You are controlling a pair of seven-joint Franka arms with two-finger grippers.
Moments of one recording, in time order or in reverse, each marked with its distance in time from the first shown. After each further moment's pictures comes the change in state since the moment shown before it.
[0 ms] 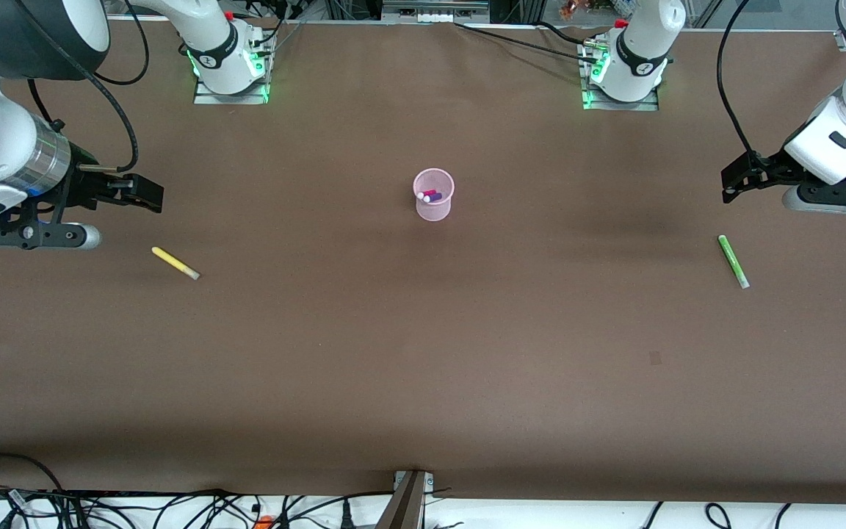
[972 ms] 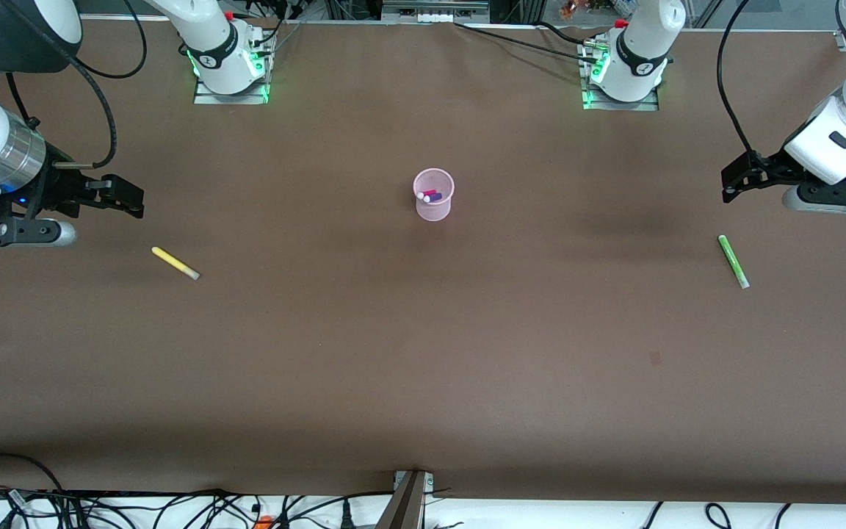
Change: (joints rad) left arm 0.000 0.000 0.000 0.000 0.000 -0.002 0.000; right arm -0.428 -0.136 0.497 -0.172 -0.144 0.146 0.001
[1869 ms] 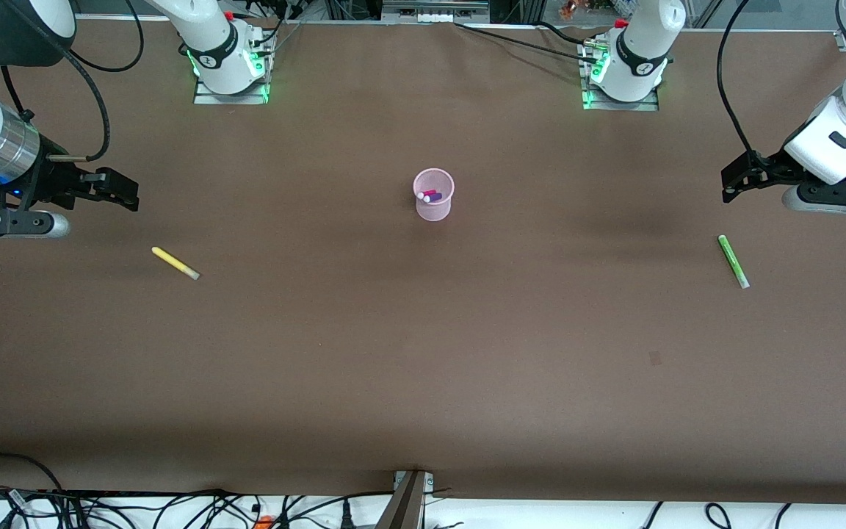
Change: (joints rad) left arm 0.000 0.000 0.000 0.000 0.000 -0.001 0.000; right arm -0.013 -0.021 -0.003 -0.031 -0.001 -0.005 0.002
